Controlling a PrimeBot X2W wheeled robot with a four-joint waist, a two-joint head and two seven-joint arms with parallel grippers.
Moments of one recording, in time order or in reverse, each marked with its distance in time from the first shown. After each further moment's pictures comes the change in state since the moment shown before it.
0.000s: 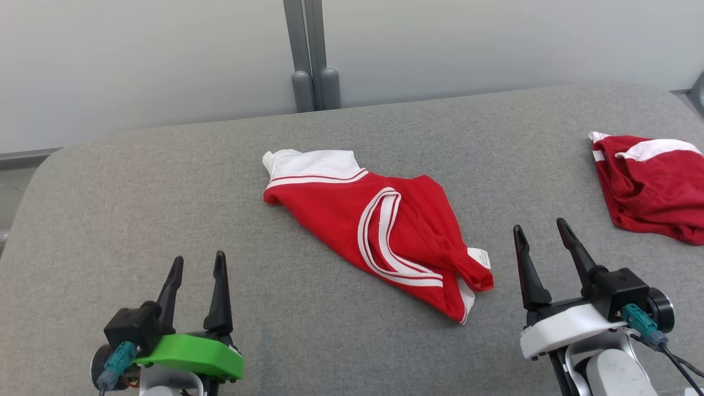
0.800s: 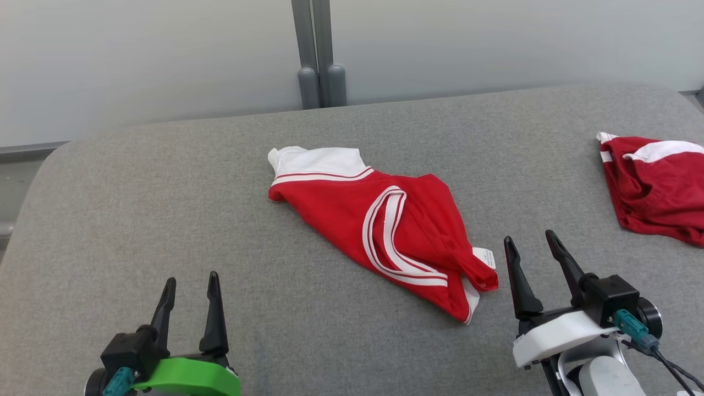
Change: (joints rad) left arm 0.104 -0.049 0.086 -0.067 0.095 -0.017 0.000; right arm 0.013 0.000 0.031 0.032 0.047 0.000 0.000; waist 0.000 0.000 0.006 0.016
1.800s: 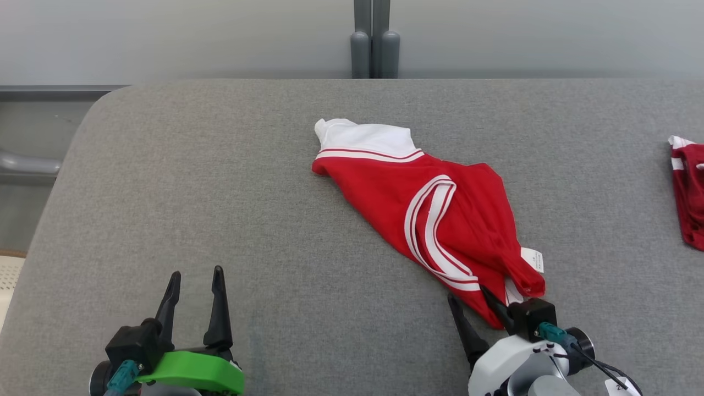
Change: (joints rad) left arm -0.024 -0.015 0.005 0.023 0.010 -0.016 0.000; right arm -0.097 0.001 0.224 0.384 0.089 0.000 0.000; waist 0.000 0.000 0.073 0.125
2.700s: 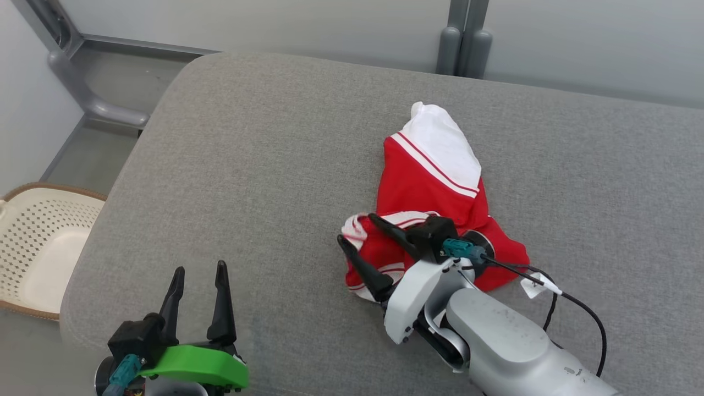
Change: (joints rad) left arm -0.020 -0.001 -0.019 0.009 -0.030 0.013 0.000; right arm -0.433 0.000 0.508 0.096 0.334 0.000 0.008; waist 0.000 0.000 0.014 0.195
